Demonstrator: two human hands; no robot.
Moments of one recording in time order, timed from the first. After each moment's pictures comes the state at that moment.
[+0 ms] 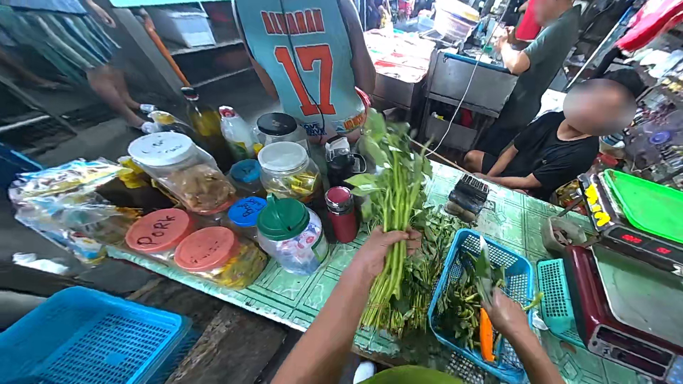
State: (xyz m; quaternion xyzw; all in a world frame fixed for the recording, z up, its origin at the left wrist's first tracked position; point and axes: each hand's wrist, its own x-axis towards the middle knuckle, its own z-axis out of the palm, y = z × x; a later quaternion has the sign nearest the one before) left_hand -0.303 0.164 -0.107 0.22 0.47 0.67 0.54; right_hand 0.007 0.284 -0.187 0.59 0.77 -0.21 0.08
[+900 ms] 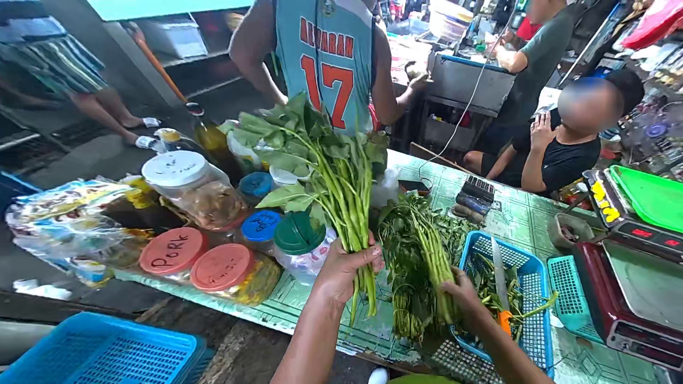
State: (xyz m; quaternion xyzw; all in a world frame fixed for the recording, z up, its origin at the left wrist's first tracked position) left_hand -0.363 0.084 -0.087 0.27 0.44 0.73 0.43; right_hand -0.121 0.218 -0.177 0.48 0.58 -0.63 -0.20
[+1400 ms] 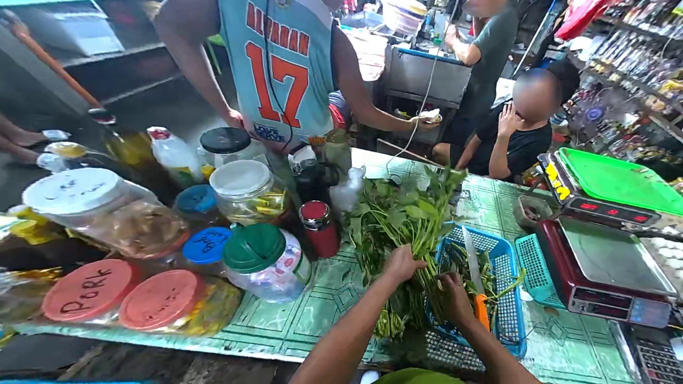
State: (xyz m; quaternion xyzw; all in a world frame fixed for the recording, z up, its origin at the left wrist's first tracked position) left_hand -0.273 0.234 -0.187 0.51 0.73 0.23 0.38; right_hand -0.058 0.240 -0.253 0.47 0.81 -0.31 -0.18
